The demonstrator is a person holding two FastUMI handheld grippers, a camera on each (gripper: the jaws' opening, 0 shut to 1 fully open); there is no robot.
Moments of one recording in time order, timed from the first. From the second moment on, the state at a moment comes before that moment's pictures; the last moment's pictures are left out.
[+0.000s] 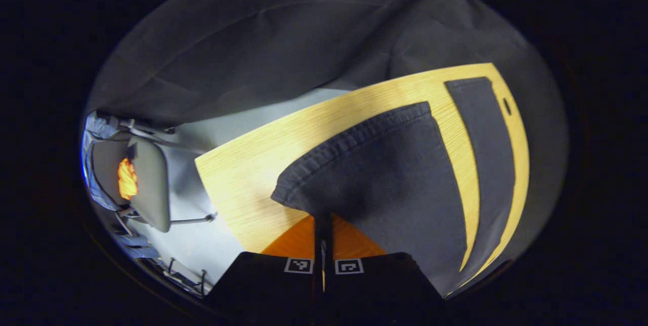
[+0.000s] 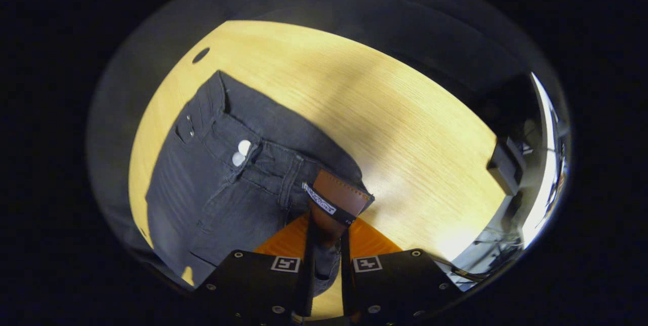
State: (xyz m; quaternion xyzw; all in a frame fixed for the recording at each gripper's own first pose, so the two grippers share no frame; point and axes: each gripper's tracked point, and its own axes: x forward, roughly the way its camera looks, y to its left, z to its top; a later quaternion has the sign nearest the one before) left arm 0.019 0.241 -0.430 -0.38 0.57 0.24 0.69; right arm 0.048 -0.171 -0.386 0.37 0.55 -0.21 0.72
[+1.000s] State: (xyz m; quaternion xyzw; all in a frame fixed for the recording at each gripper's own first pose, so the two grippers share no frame) left arm 0.155 0.247 -0.316 -0.39 0.46 0.11 0.79; right arm 0.091 -0.155 -0.282 0.54 0.41 -0.20 0.71
